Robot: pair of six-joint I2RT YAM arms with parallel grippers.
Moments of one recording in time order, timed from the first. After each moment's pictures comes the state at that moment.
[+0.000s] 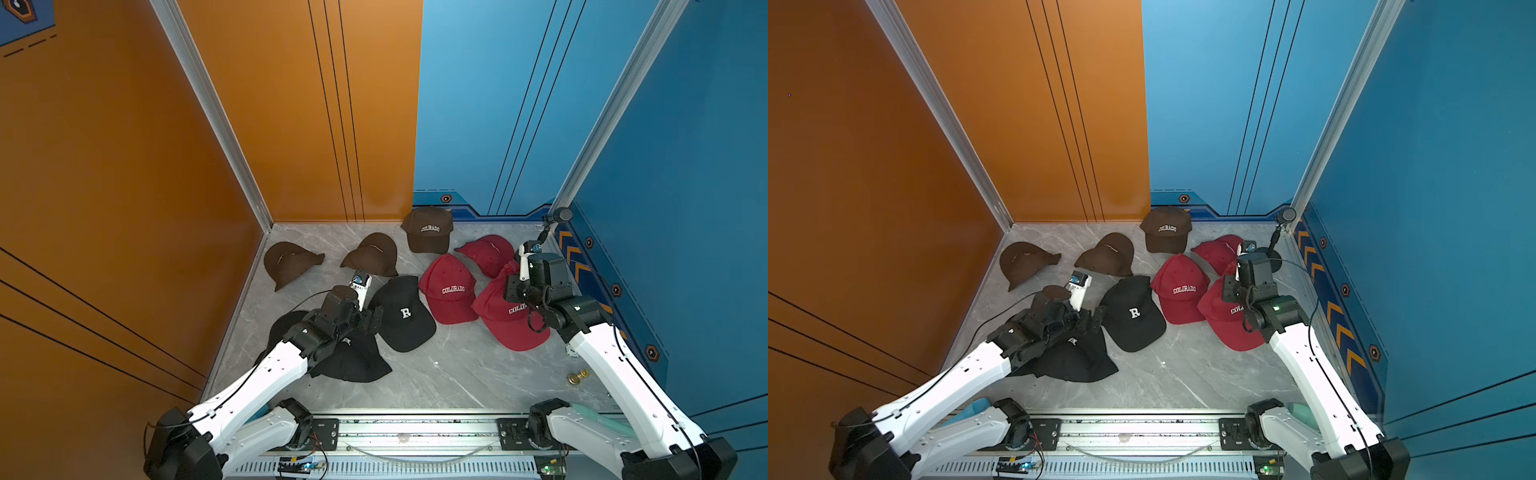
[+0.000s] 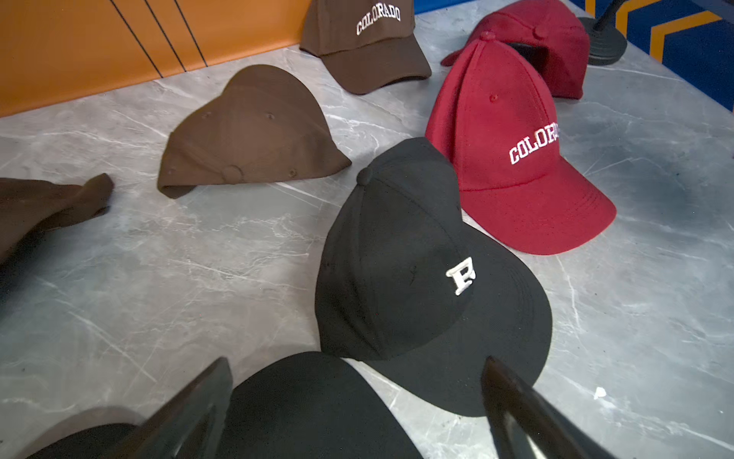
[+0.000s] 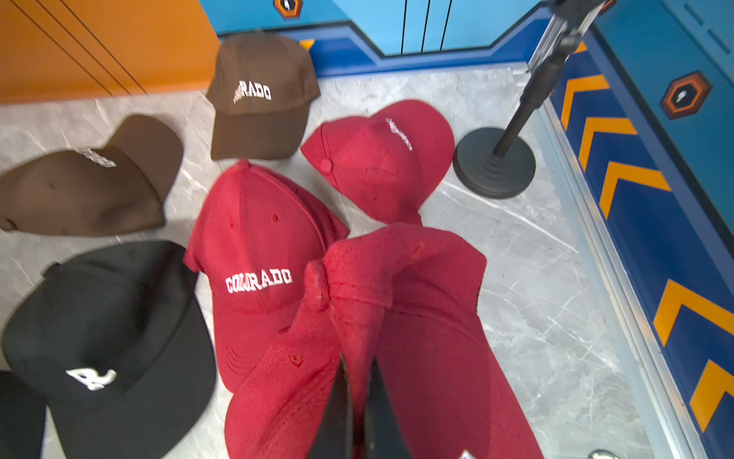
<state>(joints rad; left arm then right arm) -0.59 0.98 0.68 -0.31 -0.16 -0.14 0.27 1.05 1.05 -0.68 0.20 0.25</state>
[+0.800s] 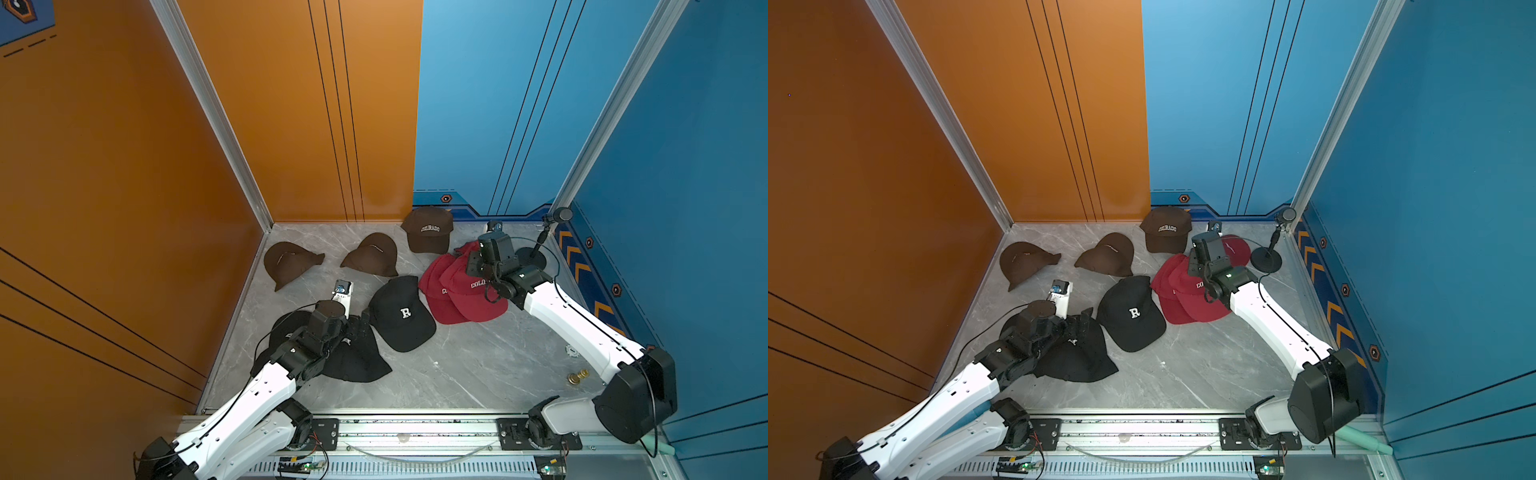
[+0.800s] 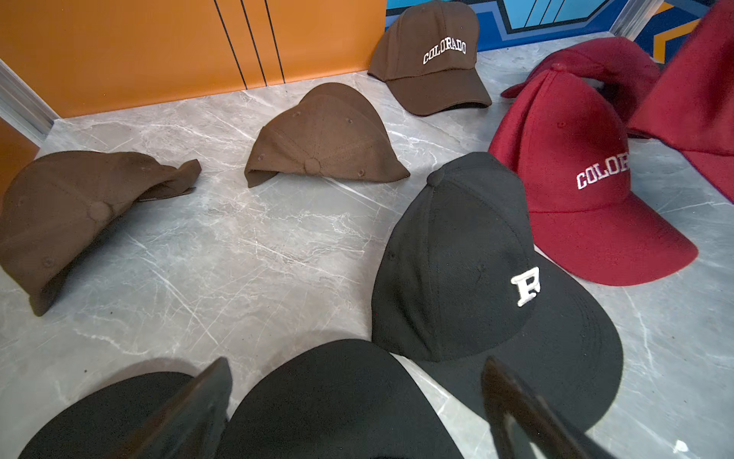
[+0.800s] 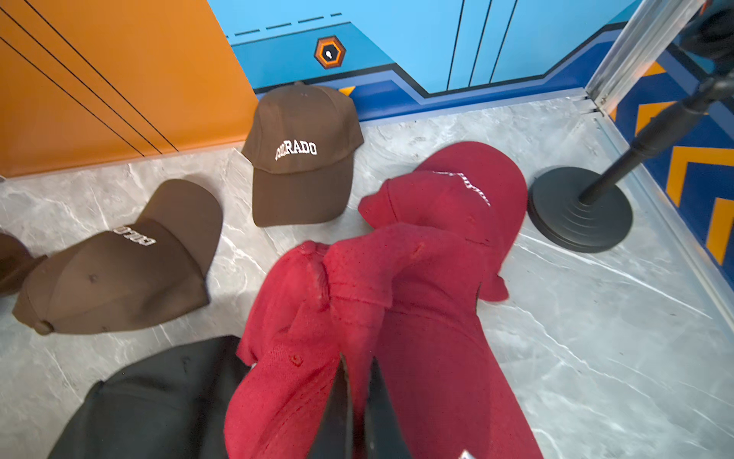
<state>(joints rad) -0.57 0.85 0.55 -0.24 -0.28 -0.18 0.45 1.43 1.21 -0.43 0.34 0.43</state>
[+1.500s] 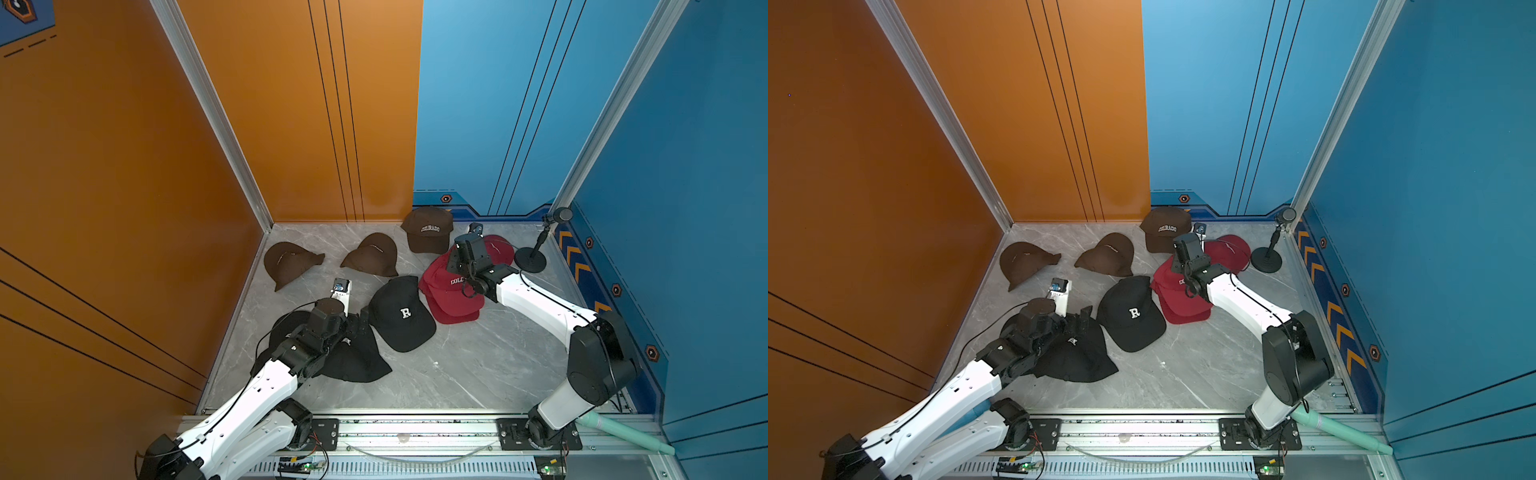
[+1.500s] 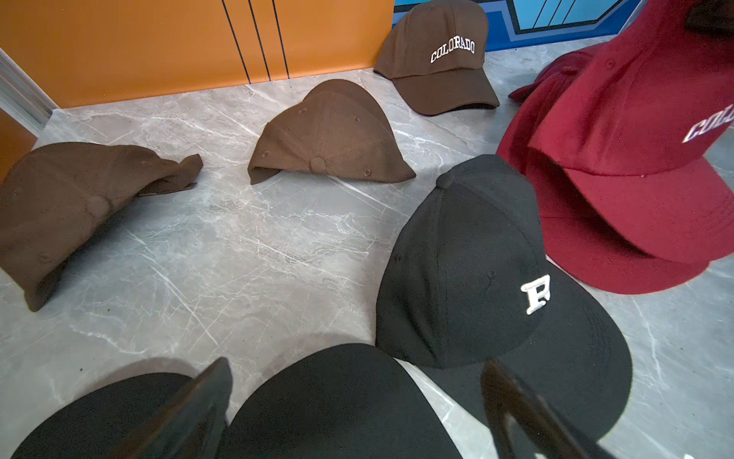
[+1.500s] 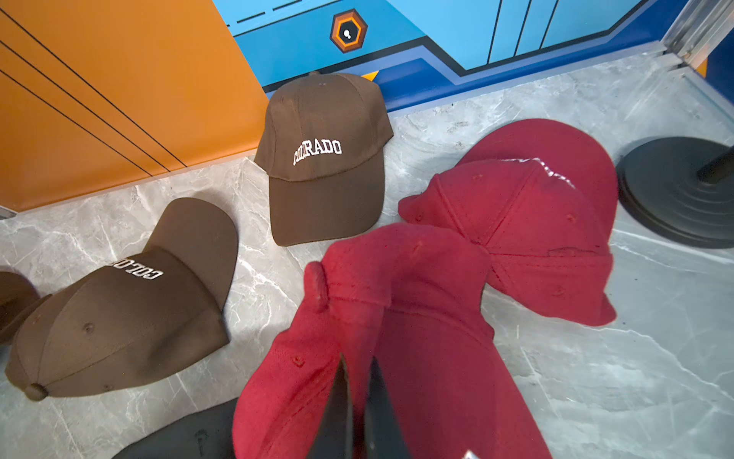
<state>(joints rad) -0.54 0.87 0.55 -0.22 -0.26 -0.18 0.49 1.64 1.21 -0.22 0.37 0.55</state>
